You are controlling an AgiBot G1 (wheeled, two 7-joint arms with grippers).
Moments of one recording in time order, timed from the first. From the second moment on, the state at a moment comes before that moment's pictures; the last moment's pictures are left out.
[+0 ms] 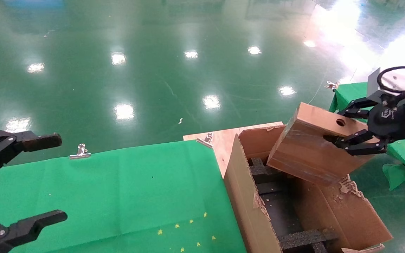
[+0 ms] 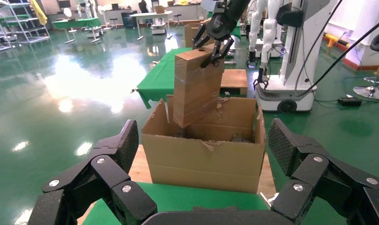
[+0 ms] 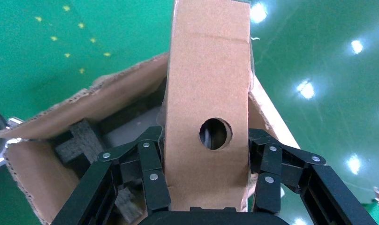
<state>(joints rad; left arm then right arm) -1.09 0.59 0.35 -1.26 0.68 1.47 -0.15 2.24 -0.35 -1.29 0.92 -1.34 -1.58 0.21</state>
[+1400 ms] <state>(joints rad) -1.09 0.59 0.35 -1.26 0.68 1.47 -0.15 2.04 -0.20 -1.43 1.35 -1.67 -1.17 1.29</state>
